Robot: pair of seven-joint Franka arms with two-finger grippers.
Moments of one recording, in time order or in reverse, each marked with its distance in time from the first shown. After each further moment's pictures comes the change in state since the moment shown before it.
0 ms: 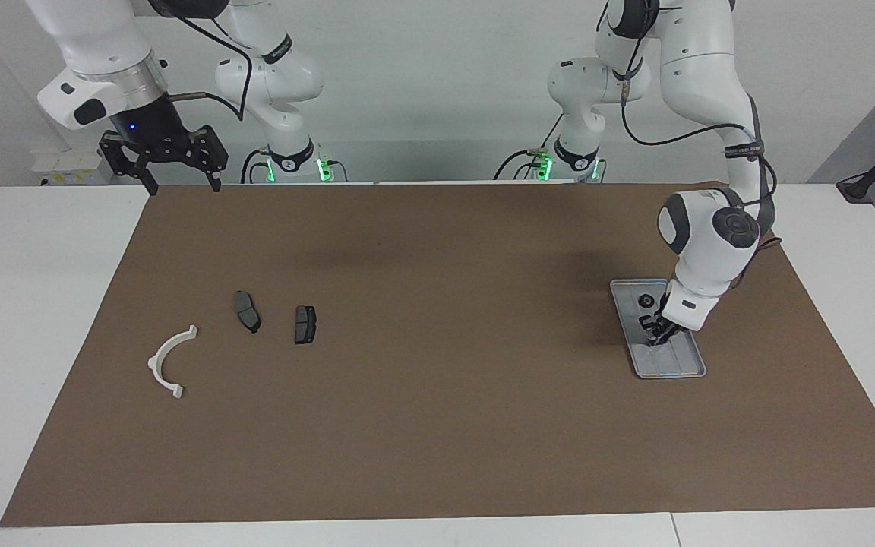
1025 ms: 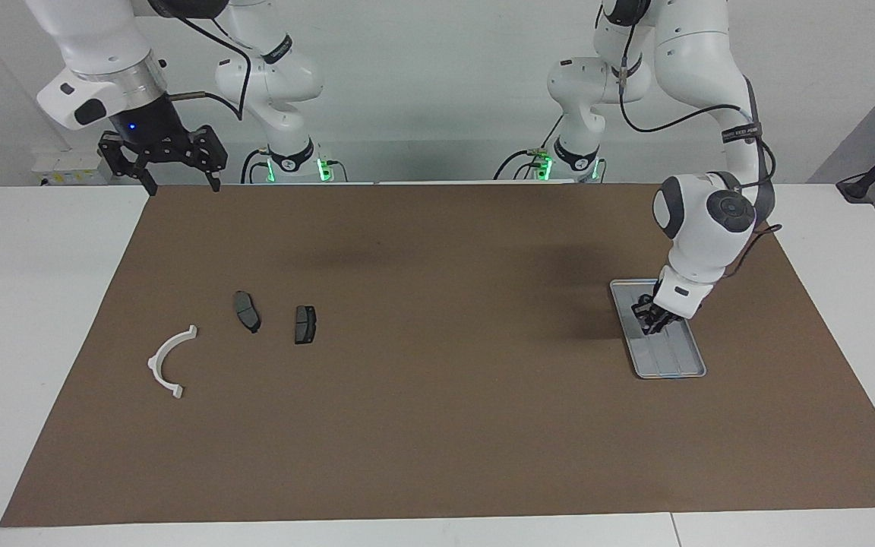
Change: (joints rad) left arm -0.034 -0.046 0.004 0.015 0.000 -0.077 -0.008; right arm 0.000 0.000 -0.001 0.000 -0.010 0.000 -0.016
